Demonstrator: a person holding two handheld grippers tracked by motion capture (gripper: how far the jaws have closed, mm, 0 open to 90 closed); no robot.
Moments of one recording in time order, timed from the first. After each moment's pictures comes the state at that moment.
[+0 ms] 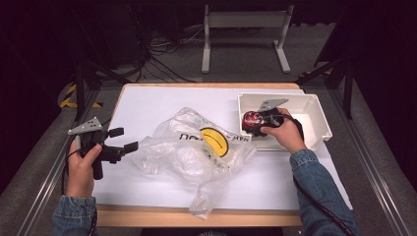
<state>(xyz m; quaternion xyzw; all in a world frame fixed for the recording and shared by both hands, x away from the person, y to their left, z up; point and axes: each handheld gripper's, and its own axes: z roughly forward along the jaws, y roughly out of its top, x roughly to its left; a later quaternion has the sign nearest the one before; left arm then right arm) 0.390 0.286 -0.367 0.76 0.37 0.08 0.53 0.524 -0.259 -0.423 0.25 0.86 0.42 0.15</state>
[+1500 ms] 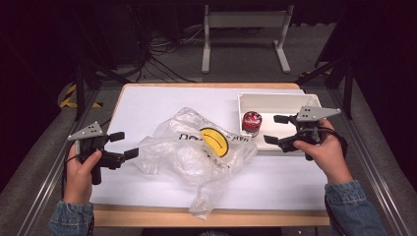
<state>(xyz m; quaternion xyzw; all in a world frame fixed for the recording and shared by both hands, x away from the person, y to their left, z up) 0.372 0.281 -0.366 0.78 0.35 0.08 0.52 0.400 -0.299 -0.332 0.24 0.81 0.51 0.16</state>
